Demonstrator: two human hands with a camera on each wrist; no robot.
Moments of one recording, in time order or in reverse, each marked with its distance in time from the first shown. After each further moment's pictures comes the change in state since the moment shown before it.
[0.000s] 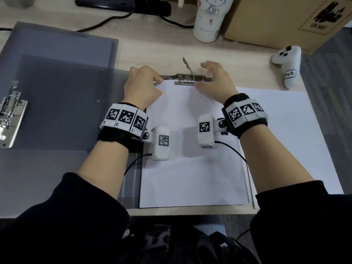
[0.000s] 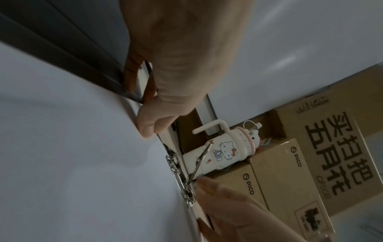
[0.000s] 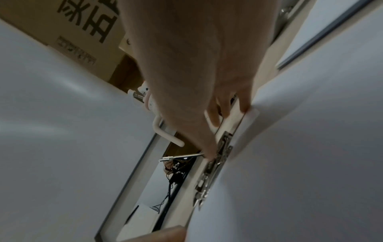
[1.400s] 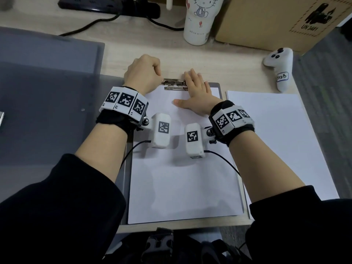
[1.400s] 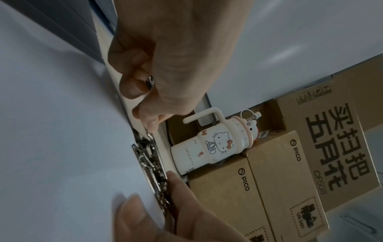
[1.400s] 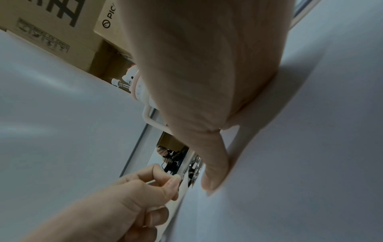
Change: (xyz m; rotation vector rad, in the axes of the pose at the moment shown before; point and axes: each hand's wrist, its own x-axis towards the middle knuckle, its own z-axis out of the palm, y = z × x) left_hand 0.040 0.031 0.006 -0.030 -0.032 -0.060; right_hand 0.002 0.005 0.021 -0.261 -0.321 -0.030
